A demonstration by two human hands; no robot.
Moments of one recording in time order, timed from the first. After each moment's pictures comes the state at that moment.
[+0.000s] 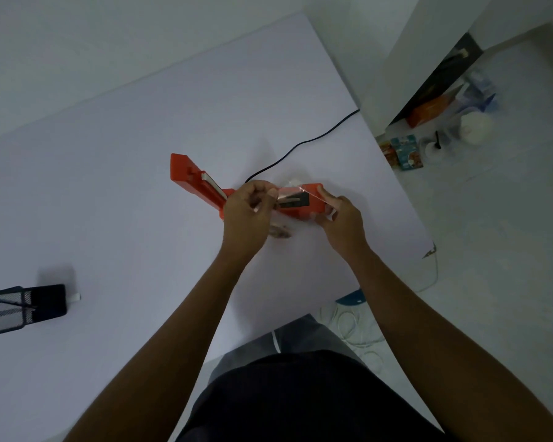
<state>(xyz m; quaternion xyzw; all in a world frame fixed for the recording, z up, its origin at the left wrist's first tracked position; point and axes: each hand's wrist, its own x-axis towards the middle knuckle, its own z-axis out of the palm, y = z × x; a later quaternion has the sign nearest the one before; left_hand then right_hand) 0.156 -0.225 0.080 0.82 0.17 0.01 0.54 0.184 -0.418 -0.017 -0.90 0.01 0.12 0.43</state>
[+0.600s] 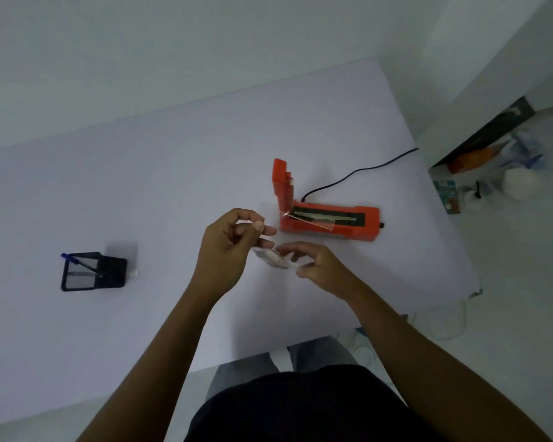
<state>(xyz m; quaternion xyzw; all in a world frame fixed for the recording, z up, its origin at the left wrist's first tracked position) 0.064 -0.105 0.144 0.75 0.18 0.01 0.64 0.123 -0.303 0.032 -0.73 -0.18 0.39 0.54</state>
